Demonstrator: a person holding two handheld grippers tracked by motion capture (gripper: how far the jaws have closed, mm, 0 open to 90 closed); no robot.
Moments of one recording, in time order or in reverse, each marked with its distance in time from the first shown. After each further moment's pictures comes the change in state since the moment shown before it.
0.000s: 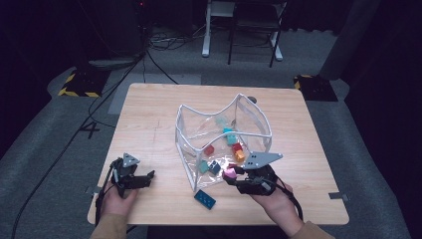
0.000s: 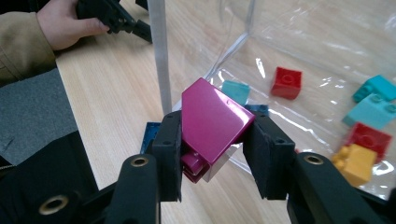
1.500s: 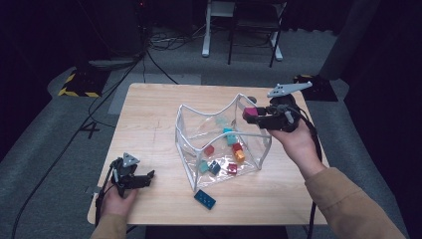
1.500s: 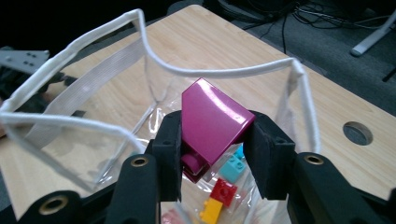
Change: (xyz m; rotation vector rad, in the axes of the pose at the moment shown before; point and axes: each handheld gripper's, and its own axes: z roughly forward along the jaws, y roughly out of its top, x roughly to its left) left arm 0.001 0.000 0.000 0.003 0.004 0.000; right arm -0.109 0.103 -0.057 -0.034 -0.136 0.101
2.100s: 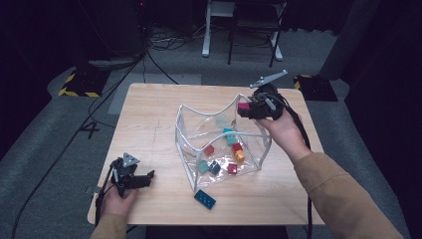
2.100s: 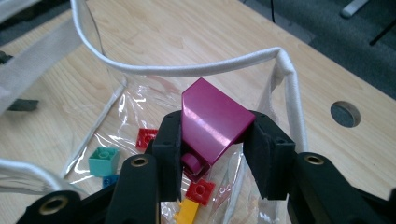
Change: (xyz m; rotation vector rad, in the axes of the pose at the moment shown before) left arm 0.000 0.000 0.000 0.000 0.000 0.000; right arm -0.019 0.021 0.049 0.174 -0.066 0.014
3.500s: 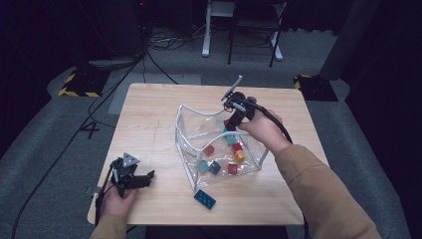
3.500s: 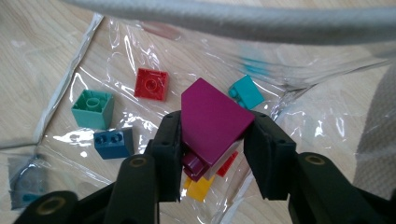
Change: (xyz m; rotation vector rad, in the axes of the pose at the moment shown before) left arm 0.000 0.000 0.000 0.000 0.000 0.000; right arm 0.017 0.019 0.081 0.423 0.040 -0.063
